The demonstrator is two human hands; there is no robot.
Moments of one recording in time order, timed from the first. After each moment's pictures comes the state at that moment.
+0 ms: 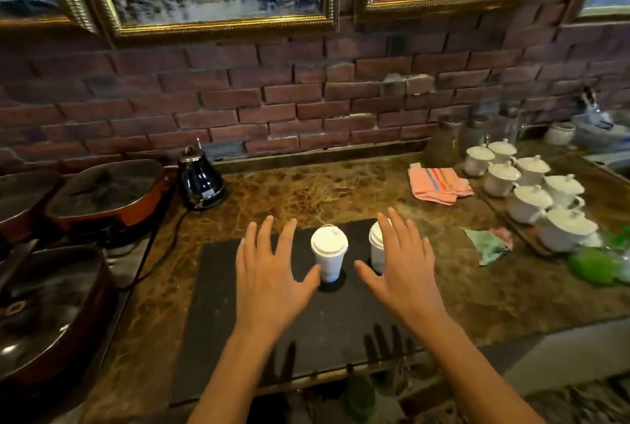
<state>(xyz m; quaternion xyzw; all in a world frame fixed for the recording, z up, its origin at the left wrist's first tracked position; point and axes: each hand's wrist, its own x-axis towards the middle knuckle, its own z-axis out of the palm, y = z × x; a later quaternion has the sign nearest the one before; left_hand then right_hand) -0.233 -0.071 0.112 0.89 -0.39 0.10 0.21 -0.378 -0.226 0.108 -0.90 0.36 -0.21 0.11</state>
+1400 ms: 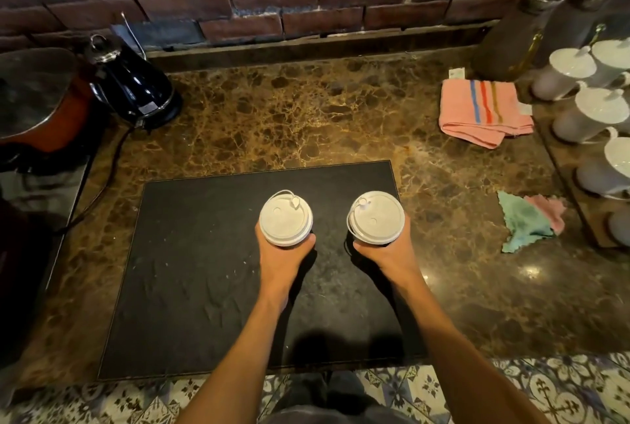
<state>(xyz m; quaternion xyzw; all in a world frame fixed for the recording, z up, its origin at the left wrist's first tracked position) -0.201 -0.253 -0.062 0.76 -0.01 -0.21 0.62 -0.322 -0.409 -0.039 -0.68 0.35 -0.21 0.61</state>
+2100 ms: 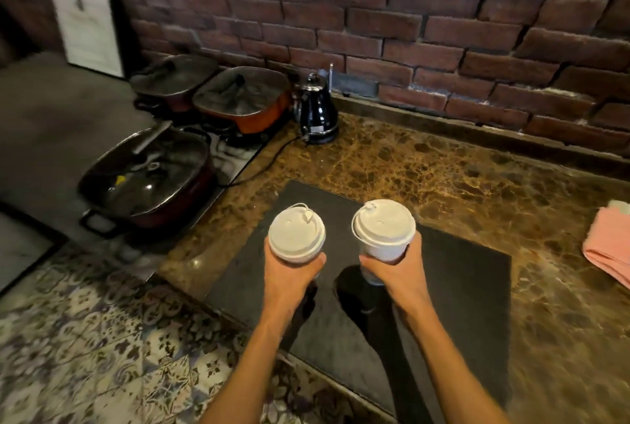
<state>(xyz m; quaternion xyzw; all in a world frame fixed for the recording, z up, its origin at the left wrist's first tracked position) -0.199 -0.107 0.023 0.74 0.08 0.02 0.66 -0.234 -0.295 0.022 -0.73 0.11 -0.13 0.66</state>
